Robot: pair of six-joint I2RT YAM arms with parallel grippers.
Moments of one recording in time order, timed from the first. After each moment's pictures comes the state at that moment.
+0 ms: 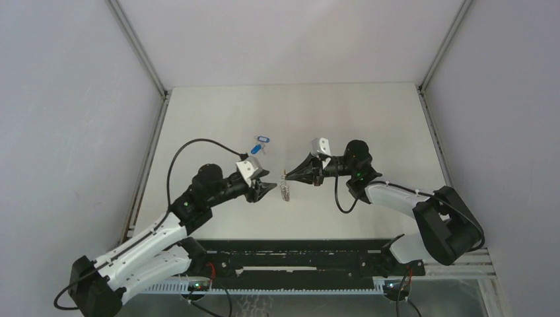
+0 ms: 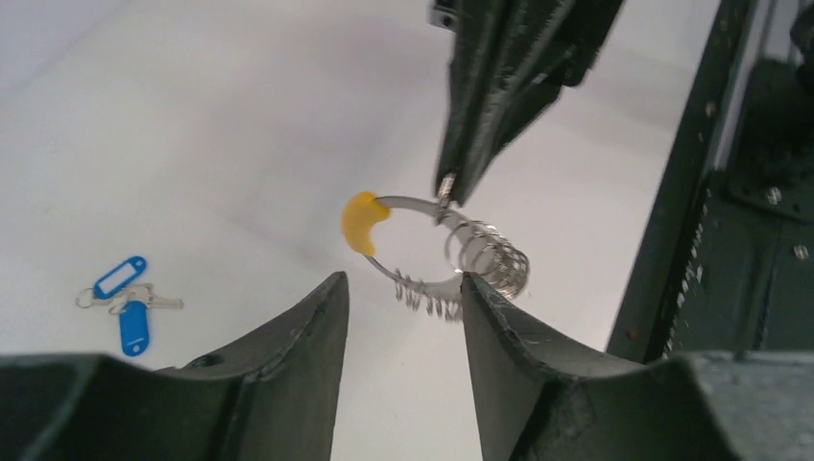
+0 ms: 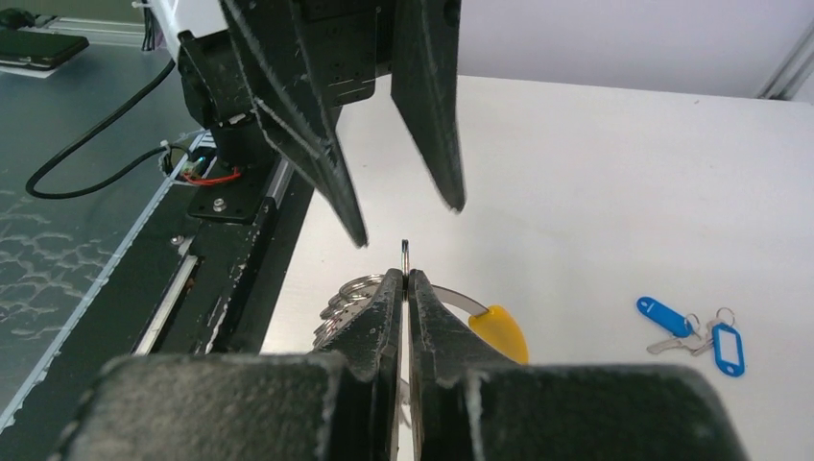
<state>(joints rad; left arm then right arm) -0.74 0.84 0.60 -0.02 0.32 0.14 0.56 1.40 0.63 0.83 -1.10 0.02</state>
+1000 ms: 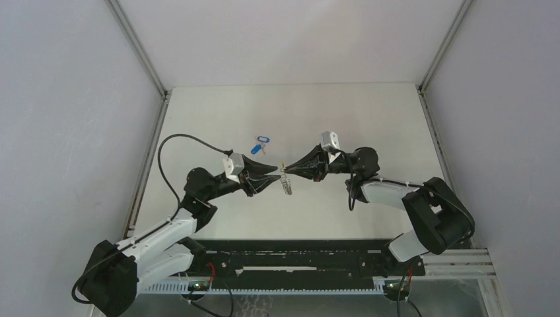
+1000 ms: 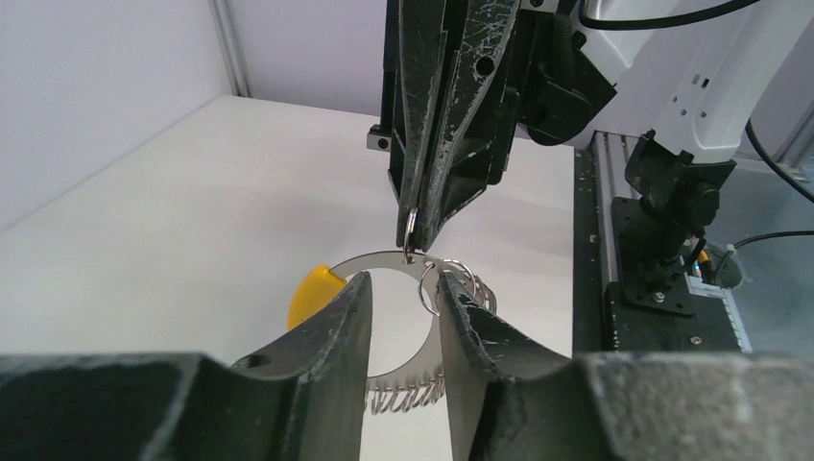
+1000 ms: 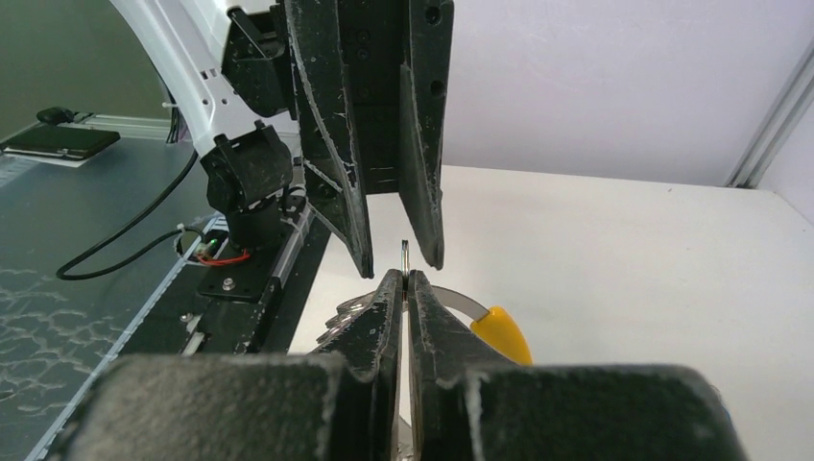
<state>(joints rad) -0.55 0.95 0.37 0.81 0.70 -0.18 0.54 1.48 0.60 1.33 -1.06 0.37</state>
